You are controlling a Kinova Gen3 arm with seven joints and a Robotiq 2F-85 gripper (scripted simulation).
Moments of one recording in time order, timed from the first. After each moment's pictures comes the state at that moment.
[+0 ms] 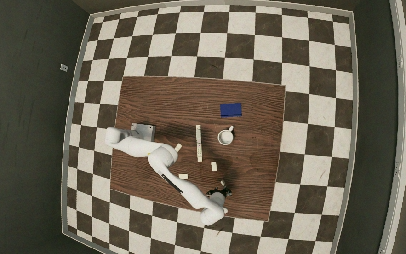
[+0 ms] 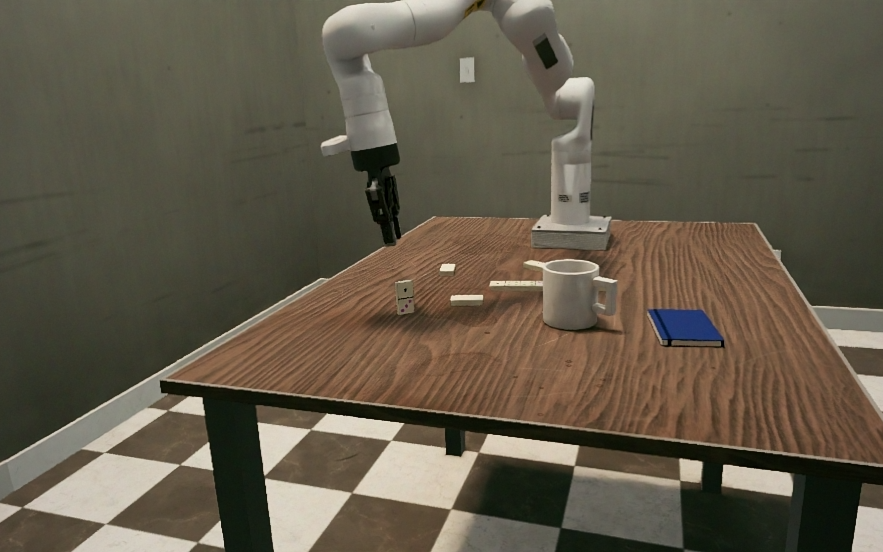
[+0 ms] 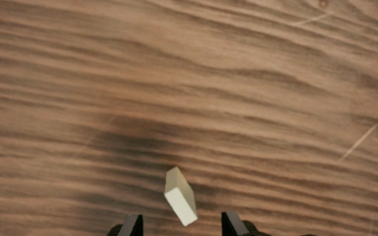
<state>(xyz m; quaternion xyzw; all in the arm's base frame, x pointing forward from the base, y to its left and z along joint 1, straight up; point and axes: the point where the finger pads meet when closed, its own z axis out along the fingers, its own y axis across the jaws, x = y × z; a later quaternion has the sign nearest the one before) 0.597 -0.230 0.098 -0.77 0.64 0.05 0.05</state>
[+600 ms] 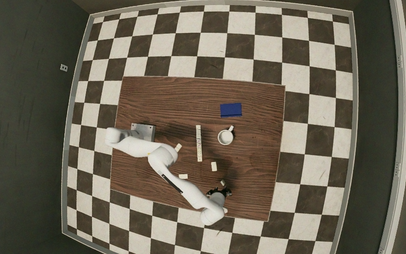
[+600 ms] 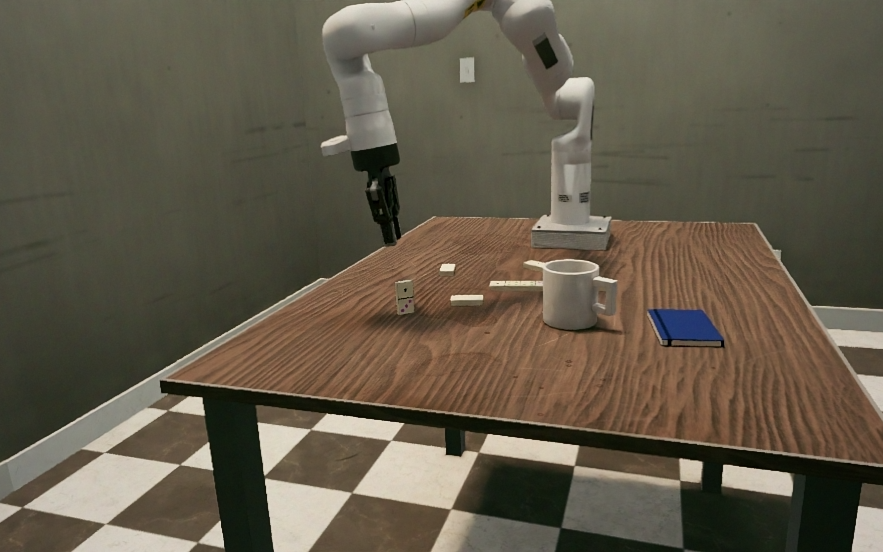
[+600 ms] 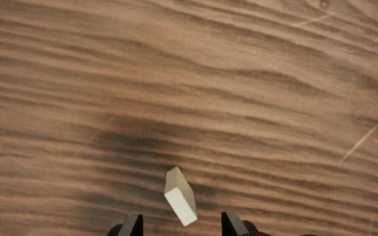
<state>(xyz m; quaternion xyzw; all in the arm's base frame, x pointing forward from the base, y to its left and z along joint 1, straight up) 0.597 -0.230 0.098 -0.77 0.63 0.05 0.05</state>
